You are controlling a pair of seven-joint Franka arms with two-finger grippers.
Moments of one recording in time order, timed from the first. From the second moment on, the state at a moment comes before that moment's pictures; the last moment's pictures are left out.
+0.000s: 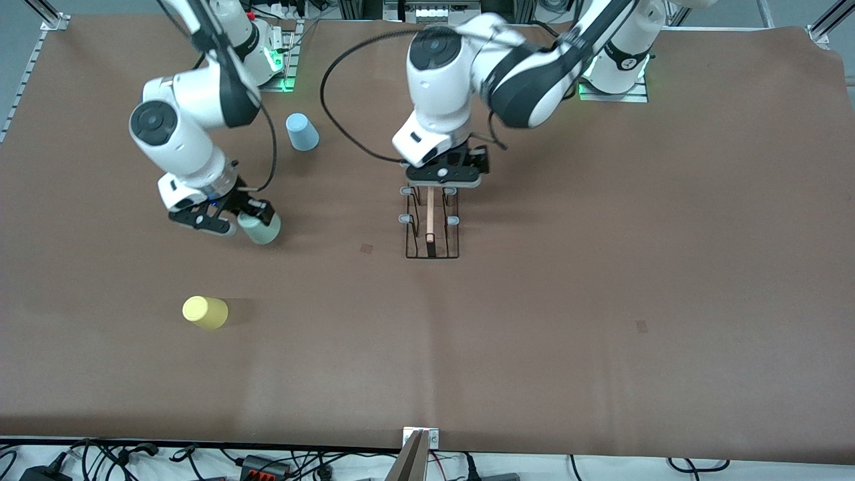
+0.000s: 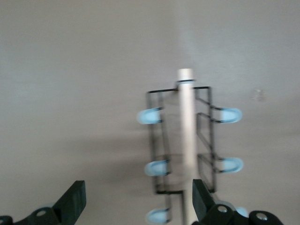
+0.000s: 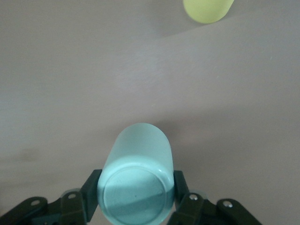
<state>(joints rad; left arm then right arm) -0.45 0.41 -0.42 -1.53 0.27 1.83 -0.87 0.24 0.09 0.07 -2.21 0.00 2.35 0.61</state>
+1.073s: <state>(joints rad) 0.12 0.24 -0.41 -1.53 0.27 1.74 -0.20 0.42 0.12 0.43 -1.96 0.03 2.20 1.44</state>
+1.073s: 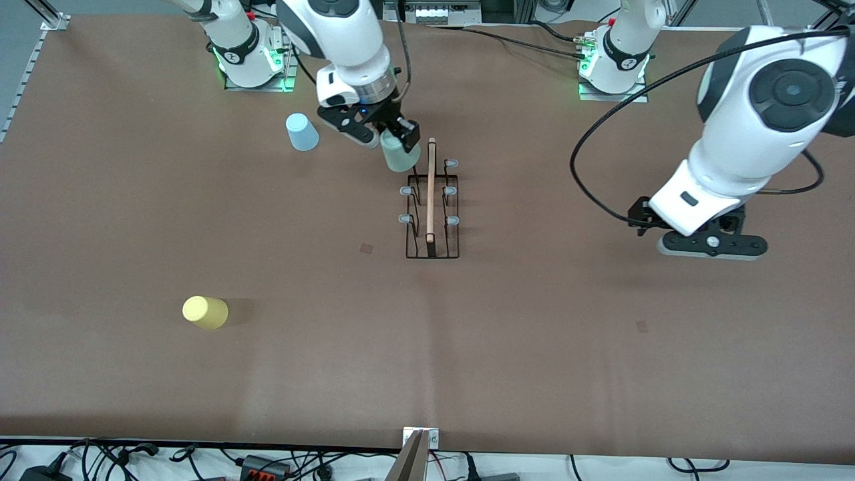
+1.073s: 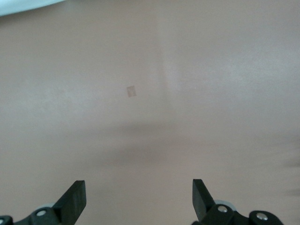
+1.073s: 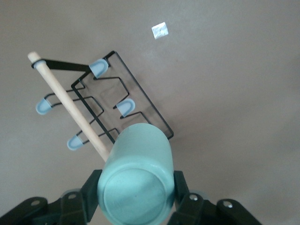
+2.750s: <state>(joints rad) 0.04 0.00 -0.08 -1.73 0.04 1.77 0.09 0.43 0.20 0.43 -2.01 0.03 2.25 1.44</state>
